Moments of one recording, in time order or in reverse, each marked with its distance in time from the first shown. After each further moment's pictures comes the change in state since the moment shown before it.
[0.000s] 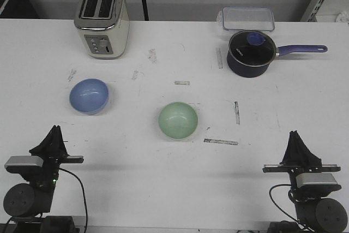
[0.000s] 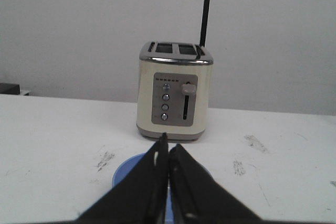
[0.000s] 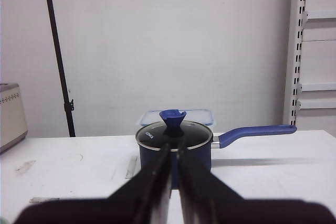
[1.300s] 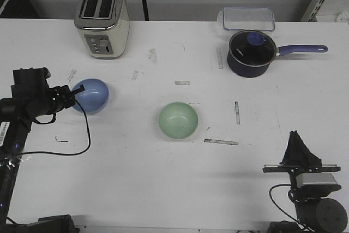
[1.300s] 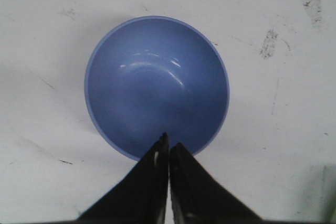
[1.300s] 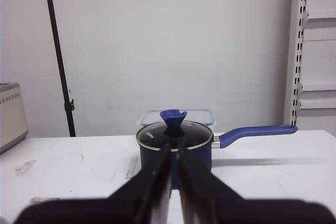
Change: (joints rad) left arm 0.128 1.162 0.937 -0.731 0.236 -0.245; right arm 0.000 0.000 0.000 0.000 0.000 0.000
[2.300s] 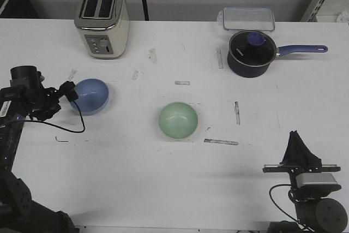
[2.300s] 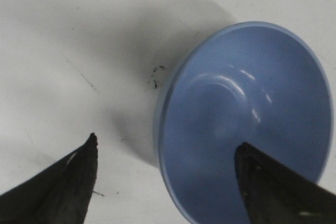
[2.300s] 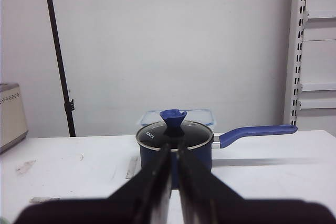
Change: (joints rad) left arm 0.137 0.253 0.005 0.052 0.069 -0.045; right arm 0.000 0.000 0.000 0.000 0.000 0.000
